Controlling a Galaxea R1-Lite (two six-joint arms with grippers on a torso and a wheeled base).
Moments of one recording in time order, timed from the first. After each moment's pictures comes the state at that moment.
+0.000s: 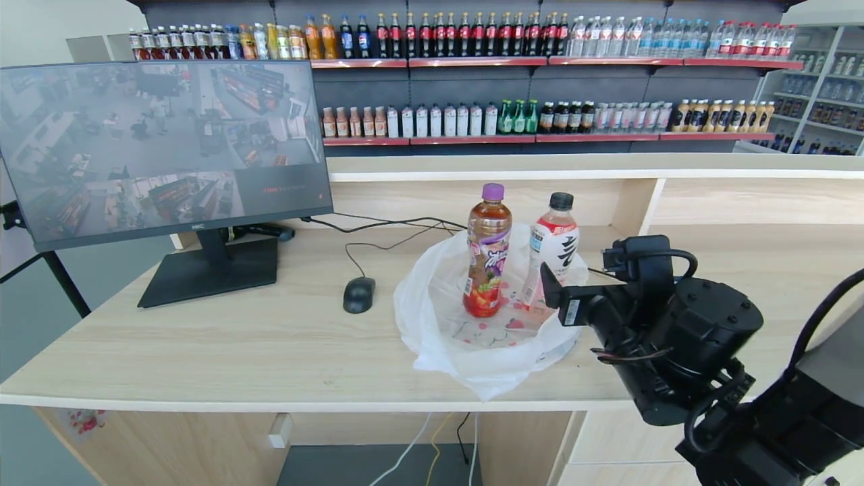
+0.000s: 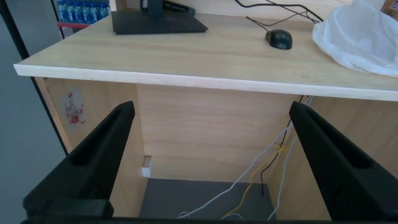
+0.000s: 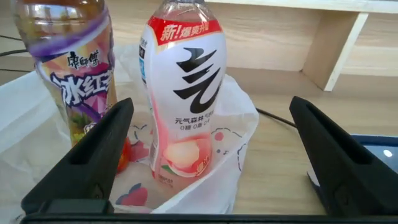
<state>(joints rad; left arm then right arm) 0.00 0.00 0.00 0.00 0.00 0.01 0.57 1.96 -0.51 -1.57 -0.56 -0.14</state>
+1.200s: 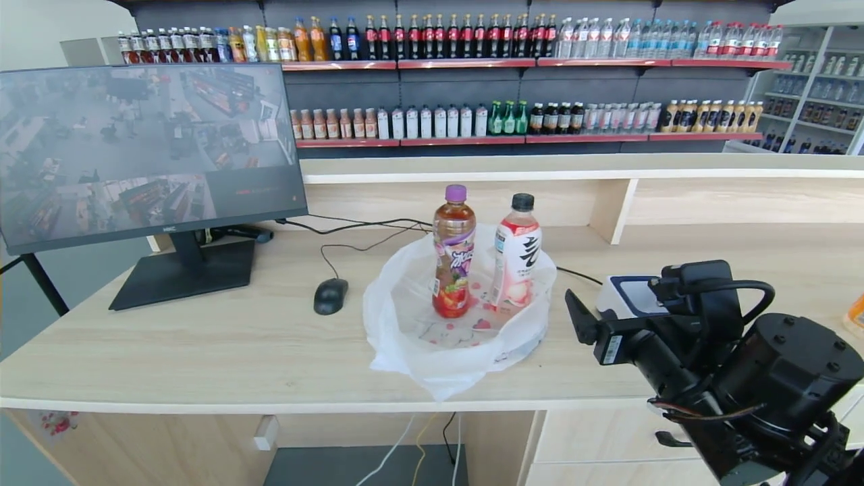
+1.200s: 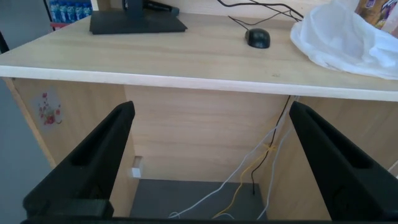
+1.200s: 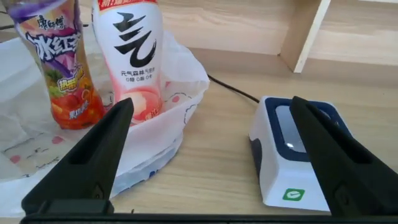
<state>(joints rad) 0.00 0.00 0.00 0.00 0.00 0.00 0.61 1.80 -0.29 -1.57 -0.56 -0.12</state>
